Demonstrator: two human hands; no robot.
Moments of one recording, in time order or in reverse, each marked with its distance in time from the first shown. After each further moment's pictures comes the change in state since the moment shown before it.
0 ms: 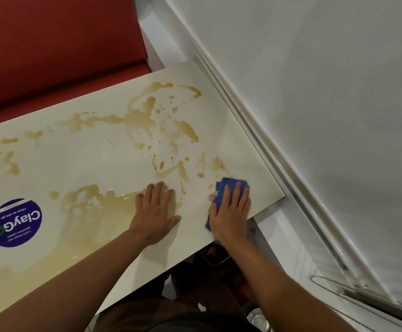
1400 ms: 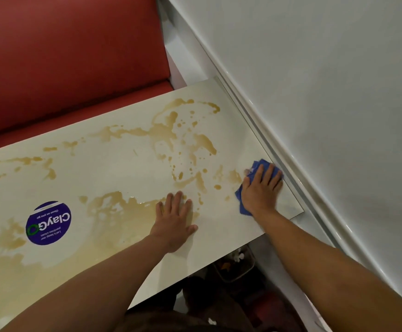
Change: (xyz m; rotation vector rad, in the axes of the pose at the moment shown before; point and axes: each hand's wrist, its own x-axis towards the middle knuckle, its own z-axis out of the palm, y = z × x) left_hand -0.002 0.010 -0.007 0.152 -0.112 -0.041; right_hand 0.105 0.012 -0.048 0.034 -0.080 0.118
